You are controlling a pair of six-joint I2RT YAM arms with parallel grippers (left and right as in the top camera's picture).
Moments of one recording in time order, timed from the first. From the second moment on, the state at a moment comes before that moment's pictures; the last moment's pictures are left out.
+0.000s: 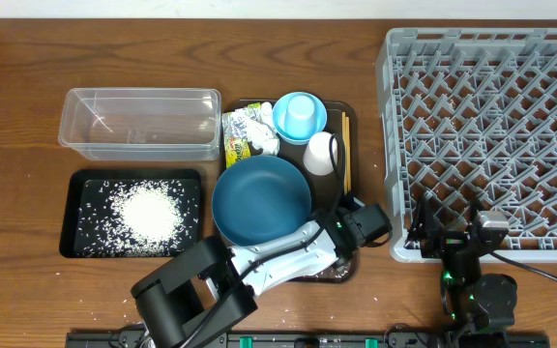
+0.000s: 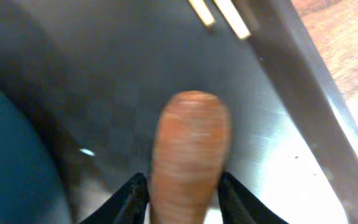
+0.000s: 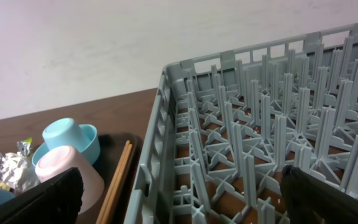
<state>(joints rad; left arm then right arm) -1.07 1.87 1.11 -0.64 -0.21 -0.43 0.10 0.01 0.01 -0.07 0.04 0.26</state>
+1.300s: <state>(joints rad) -0.38 1.36 1.11 -0.86 -0.17 -0.47 0.10 0.01 0.01 -0.07 0.04 0.26</state>
